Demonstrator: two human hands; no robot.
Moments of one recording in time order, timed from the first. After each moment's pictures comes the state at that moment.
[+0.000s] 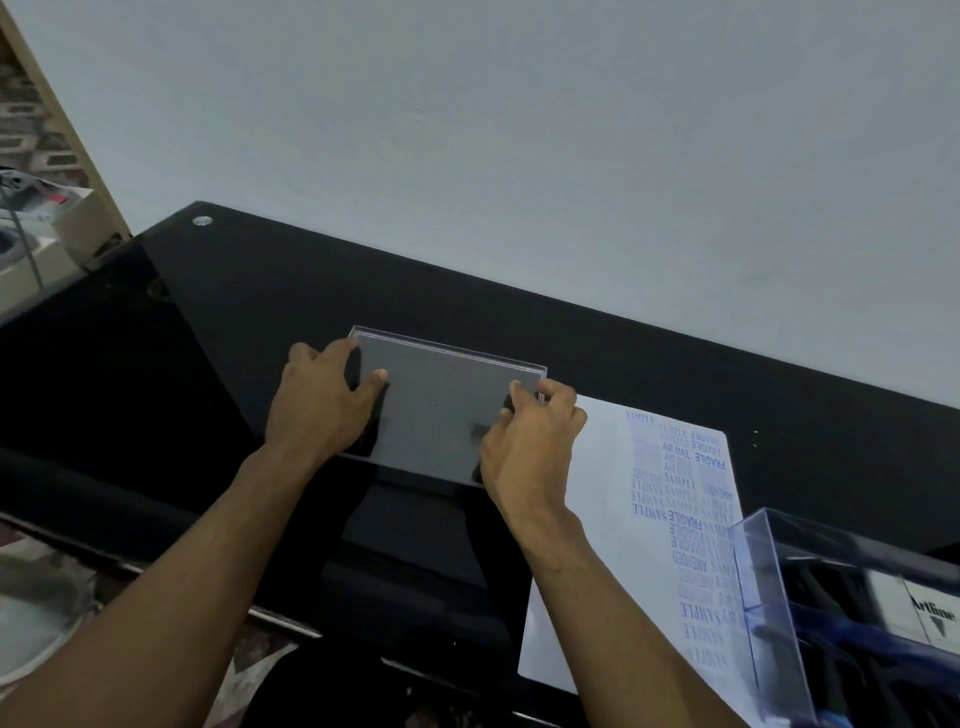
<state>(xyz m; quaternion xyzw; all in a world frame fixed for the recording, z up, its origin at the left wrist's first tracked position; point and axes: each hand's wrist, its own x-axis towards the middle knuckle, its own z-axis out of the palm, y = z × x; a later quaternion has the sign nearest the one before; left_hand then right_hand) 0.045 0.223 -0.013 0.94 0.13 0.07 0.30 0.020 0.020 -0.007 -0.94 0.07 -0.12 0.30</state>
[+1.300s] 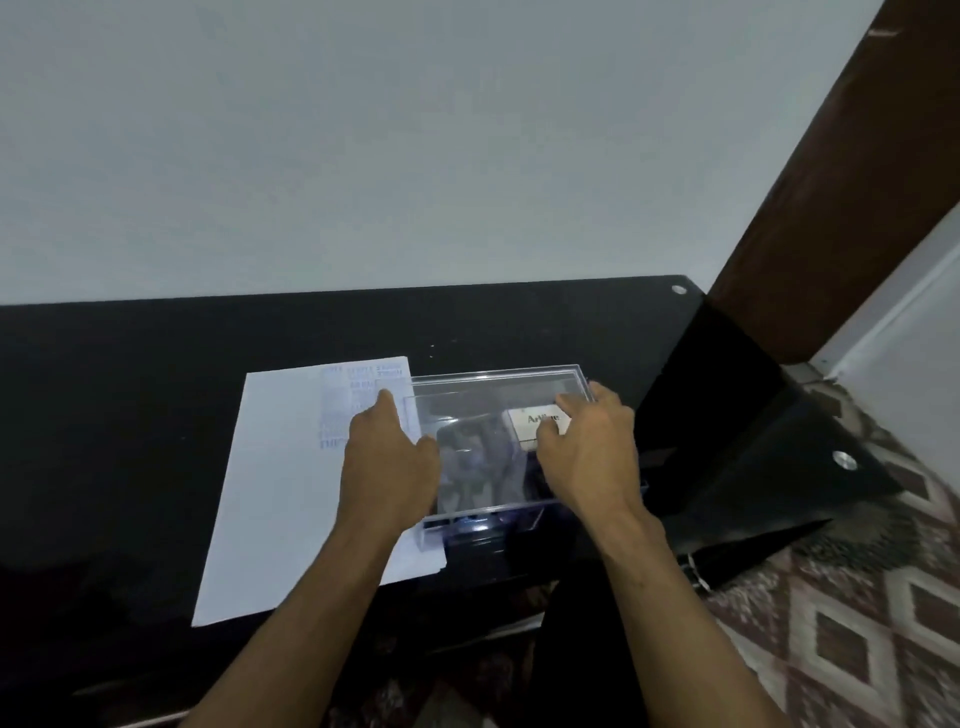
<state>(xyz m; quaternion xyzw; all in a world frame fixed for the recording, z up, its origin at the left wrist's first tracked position) -0.112 -0.139 0.047 0.90 -0.03 -0.07 0.43 -0.165 -0.315 0.046 -0.92 0.27 -0.18 0.21</state>
